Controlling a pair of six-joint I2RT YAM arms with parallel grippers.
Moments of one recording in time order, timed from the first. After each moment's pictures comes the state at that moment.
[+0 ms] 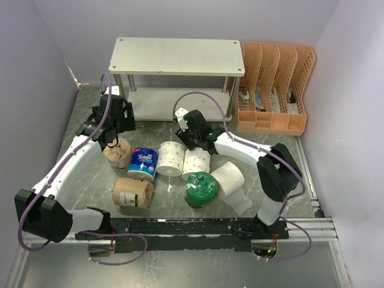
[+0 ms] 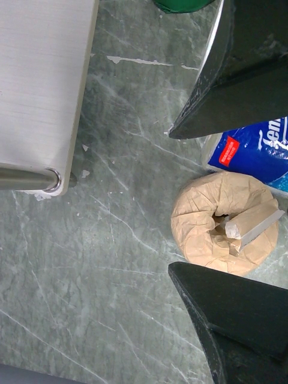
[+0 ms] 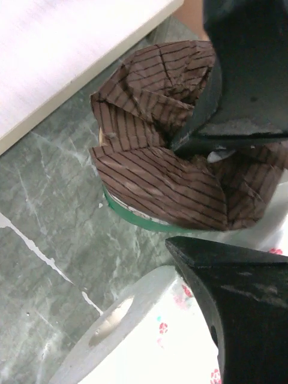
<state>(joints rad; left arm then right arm) -0.32 1.27 1.15 -0.54 -0.41 -0.30 0.73 1.74 1.22 -0.23 0.17 -0.22</state>
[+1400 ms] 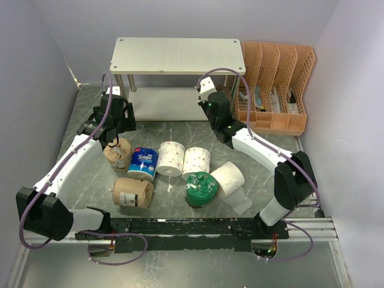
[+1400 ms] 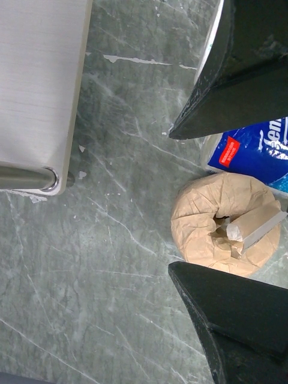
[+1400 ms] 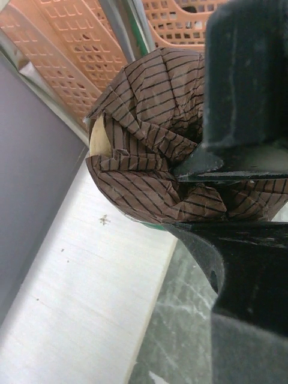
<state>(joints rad) -0.31 1.28 1.15 -0.54 -0.40 -0.30 0.60 1.60 1.21 0.12 0.46 -0.32</state>
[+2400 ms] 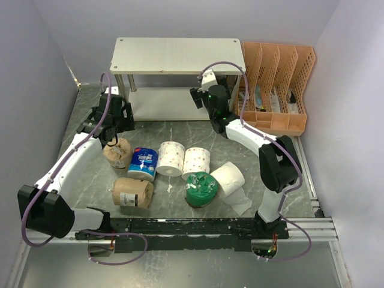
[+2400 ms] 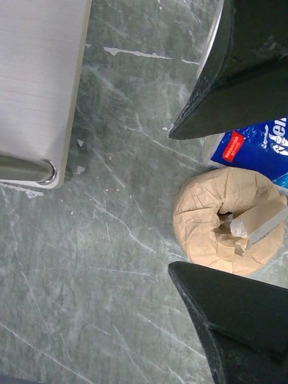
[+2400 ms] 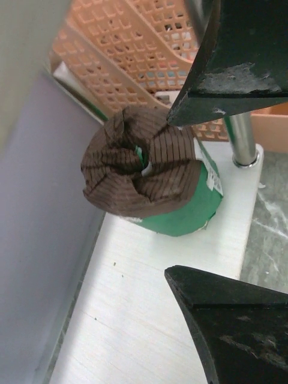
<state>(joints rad) -0.29 1.30 1.15 -0.54 -0.38 -0.30 0.50 1.83 1.32 0.36 0.37 -0.29</state>
